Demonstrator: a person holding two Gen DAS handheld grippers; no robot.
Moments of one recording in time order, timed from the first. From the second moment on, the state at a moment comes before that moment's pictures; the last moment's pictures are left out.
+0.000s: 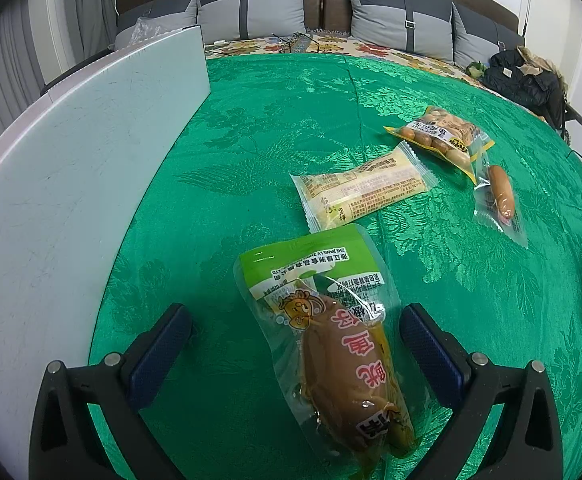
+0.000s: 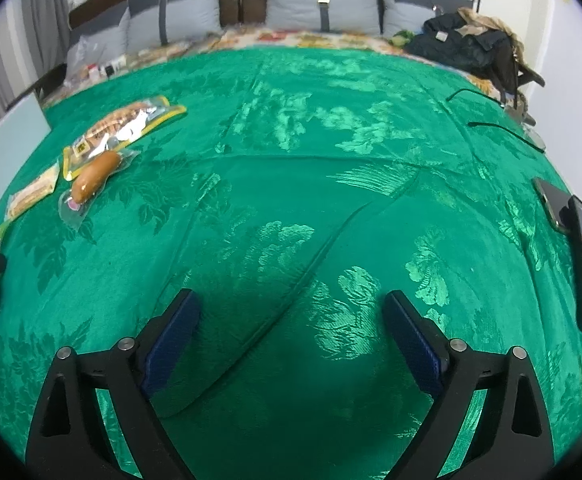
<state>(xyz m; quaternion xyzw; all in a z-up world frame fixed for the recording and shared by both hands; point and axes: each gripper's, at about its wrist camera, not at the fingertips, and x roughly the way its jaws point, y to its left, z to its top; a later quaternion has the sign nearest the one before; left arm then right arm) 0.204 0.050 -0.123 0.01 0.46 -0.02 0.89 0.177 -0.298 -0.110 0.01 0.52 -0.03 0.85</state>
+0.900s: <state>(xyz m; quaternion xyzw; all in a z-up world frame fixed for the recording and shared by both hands) 0.203 0.051 -0.121 0.01 0.46 -0.02 0.89 0.234 -0.196 -0.089 -0.03 0.57 0.11 0.81</state>
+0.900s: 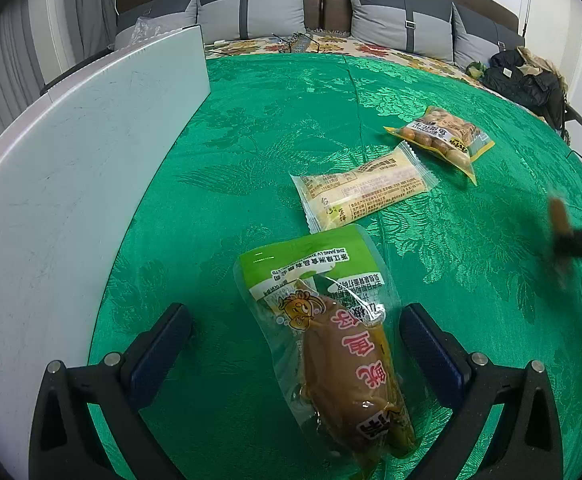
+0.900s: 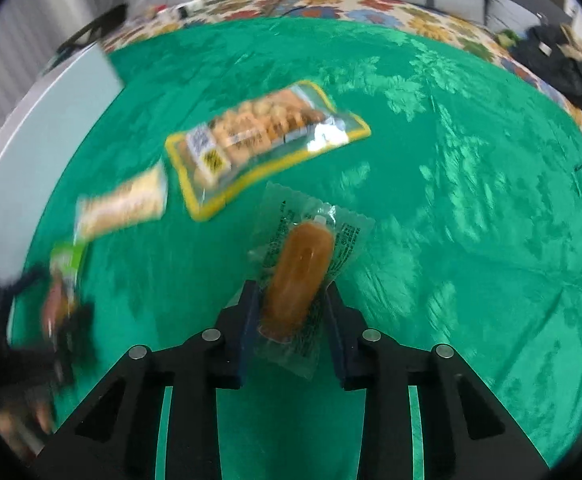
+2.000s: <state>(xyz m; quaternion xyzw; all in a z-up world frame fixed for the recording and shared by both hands) 0.203 0.051 -0.121 0.01 0.46 -0.02 0.89 0.150 -0.228 -0.115 -0.06 0.47 0.09 0.88</state>
